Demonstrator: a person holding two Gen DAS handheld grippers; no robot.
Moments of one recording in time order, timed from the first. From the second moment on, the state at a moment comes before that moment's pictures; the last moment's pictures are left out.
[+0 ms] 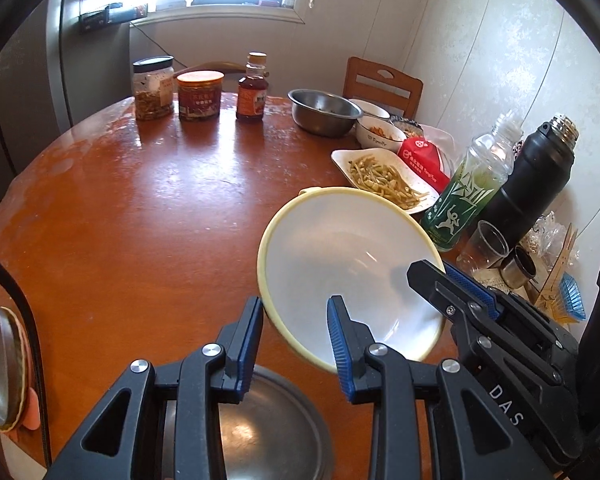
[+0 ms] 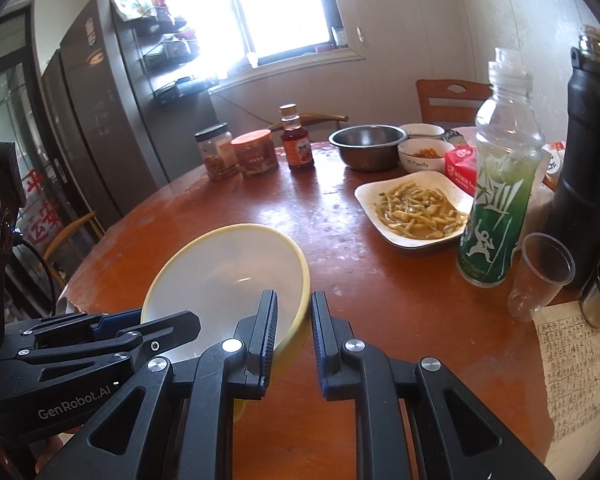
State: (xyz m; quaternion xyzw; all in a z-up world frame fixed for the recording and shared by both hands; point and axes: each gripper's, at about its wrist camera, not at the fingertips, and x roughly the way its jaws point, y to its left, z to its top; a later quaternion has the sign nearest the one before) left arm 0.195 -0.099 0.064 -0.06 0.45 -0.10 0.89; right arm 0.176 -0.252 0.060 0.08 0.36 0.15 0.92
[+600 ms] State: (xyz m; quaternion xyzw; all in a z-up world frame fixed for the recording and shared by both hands) left arm 0.141 -0.033 0.093 -0.07 0.41 -0.07 0.91; right arm 0.132 -0.189 0.090 0.05 0.32 0.18 0.93
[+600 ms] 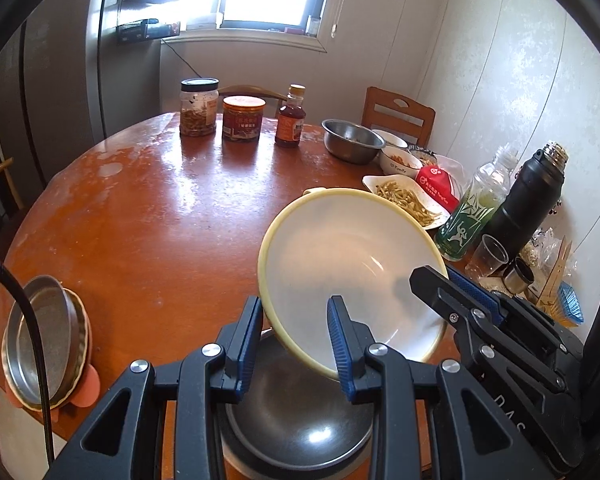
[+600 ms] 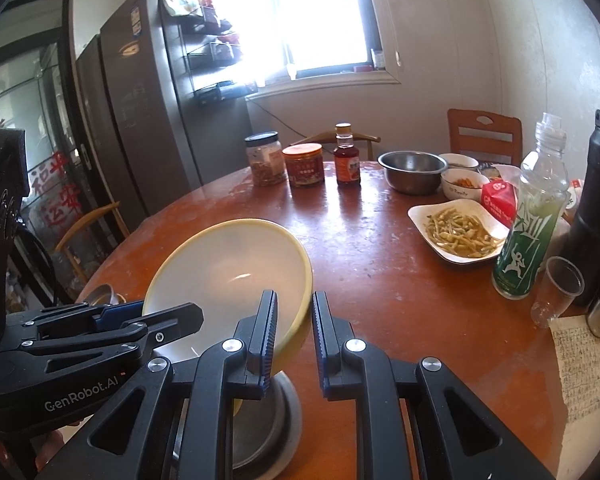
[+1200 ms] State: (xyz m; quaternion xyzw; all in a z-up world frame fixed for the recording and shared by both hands) left arm 0.098 -0.011 0.112 -0.07 0.38 -0.06 0.92; right arm 0.100 -0.166 0.106 0.03 0.30 0.20 0.93
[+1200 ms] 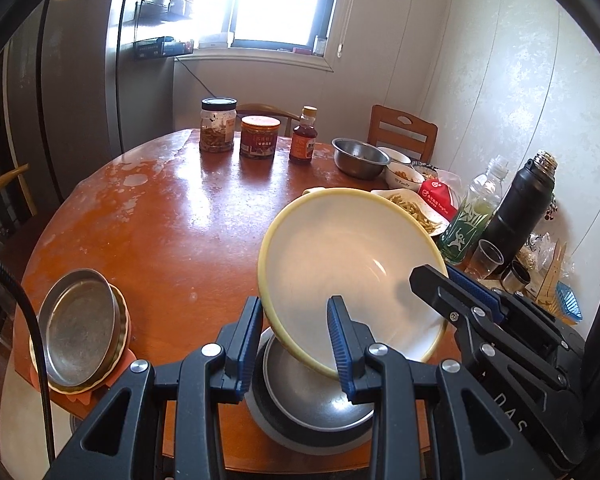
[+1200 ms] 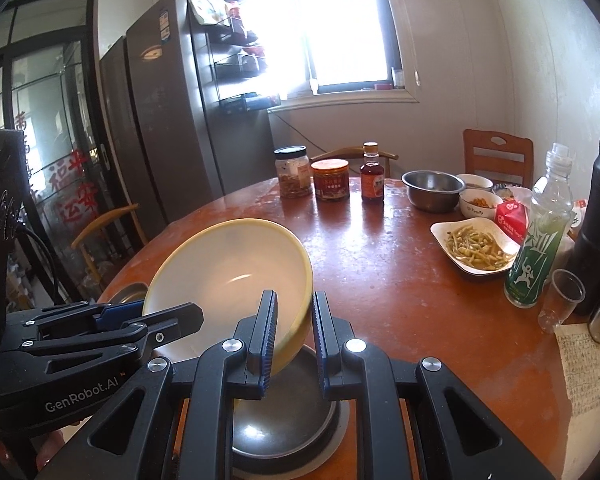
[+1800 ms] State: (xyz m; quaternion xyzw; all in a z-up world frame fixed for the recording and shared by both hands) left arm 0.075 -0.017 0.114 -0.05 0.36 -0.05 0.93; right arm 0.081 -0.172 0.103 0.04 0.28 0.21 0.93
